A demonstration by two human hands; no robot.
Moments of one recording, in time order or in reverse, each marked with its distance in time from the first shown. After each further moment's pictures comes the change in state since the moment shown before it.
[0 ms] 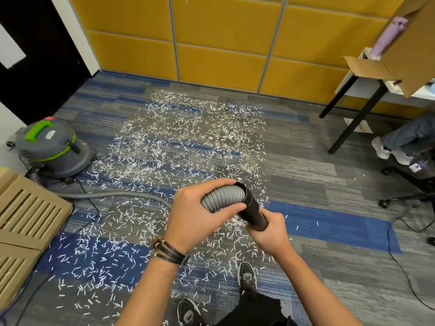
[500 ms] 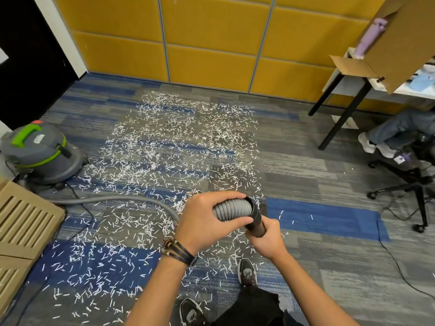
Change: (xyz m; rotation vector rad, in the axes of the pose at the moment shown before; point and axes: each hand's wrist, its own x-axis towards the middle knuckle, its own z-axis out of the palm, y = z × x) left_hand -0.019 -0.028 -0.004 0.040 -0.166 0.022; right_hand -0.030 0.003 0.033 0.025 0.039 0.081
